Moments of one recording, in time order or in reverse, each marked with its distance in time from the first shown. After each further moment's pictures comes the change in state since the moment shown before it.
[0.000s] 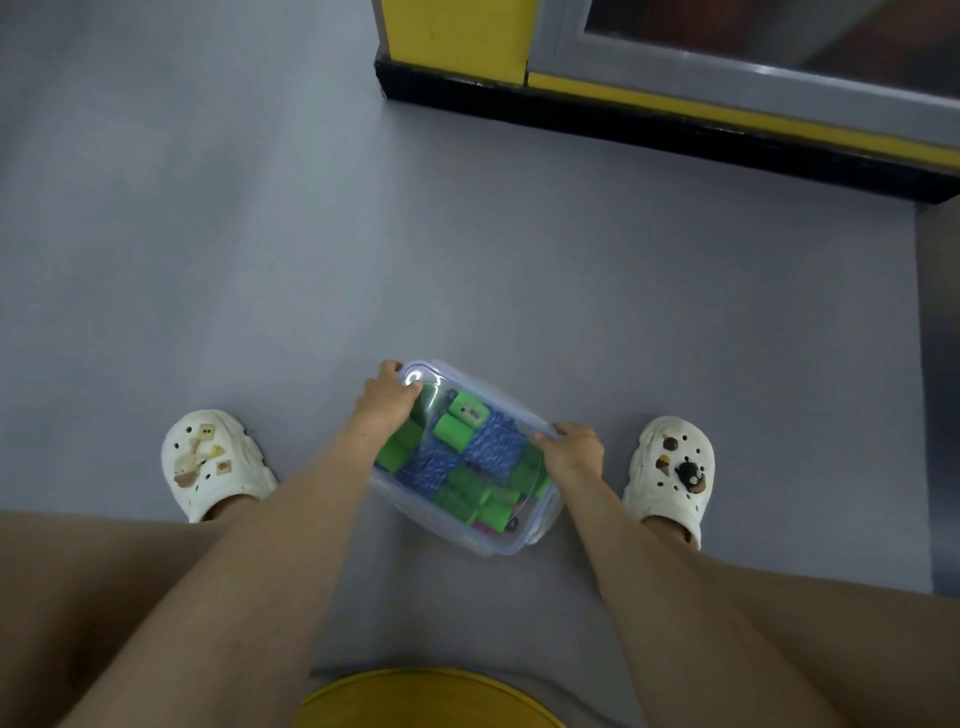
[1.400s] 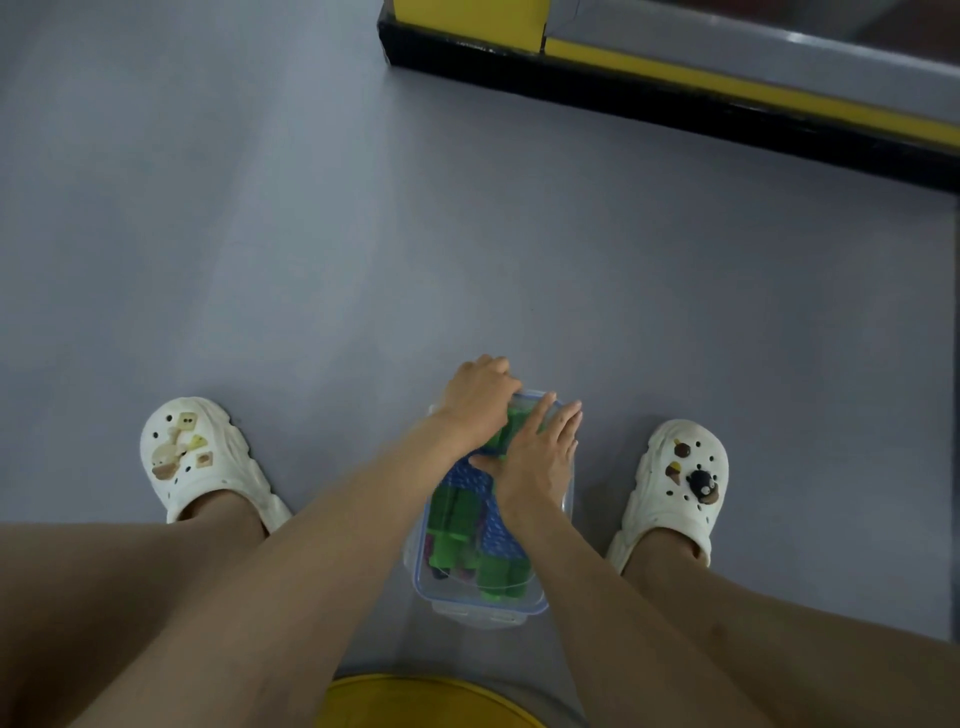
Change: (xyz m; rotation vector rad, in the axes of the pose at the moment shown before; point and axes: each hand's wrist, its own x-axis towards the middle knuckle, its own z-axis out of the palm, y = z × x) left_hand -0.037 0.066 0.059 0.542 -0.015 0.764; right_hand -0.029 -0.018 0.039 -0.613 -0.003 -0.227
